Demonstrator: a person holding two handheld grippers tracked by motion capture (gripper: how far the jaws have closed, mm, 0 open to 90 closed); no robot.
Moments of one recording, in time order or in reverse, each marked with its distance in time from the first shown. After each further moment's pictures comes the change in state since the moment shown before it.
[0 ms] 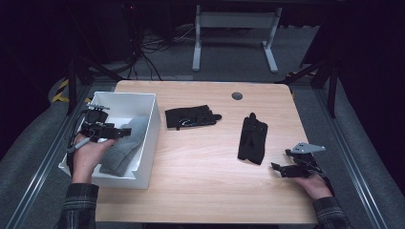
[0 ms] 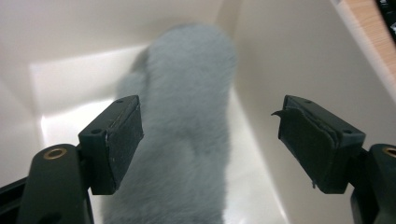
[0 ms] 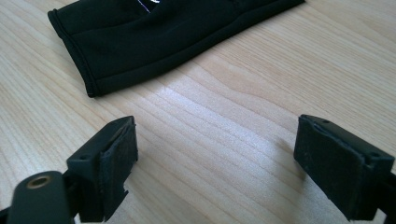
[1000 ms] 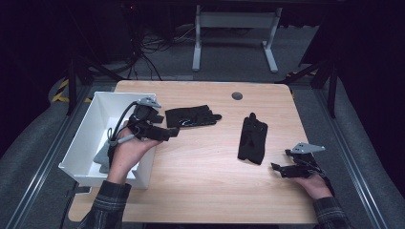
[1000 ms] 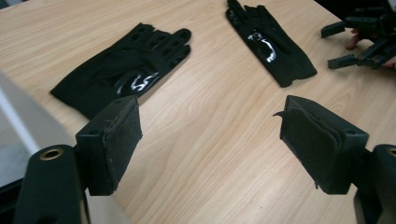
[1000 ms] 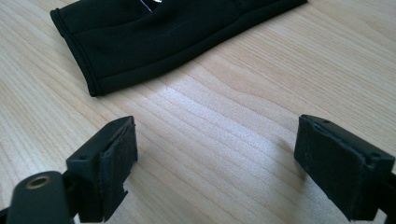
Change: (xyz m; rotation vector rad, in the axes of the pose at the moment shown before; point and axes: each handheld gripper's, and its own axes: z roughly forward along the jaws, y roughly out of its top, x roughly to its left) left arm -0.130 0.038 0.023 -0.034 -0.222 0.305; right arm 0.000 0.000 0.000 0.000 0.003 -0.006
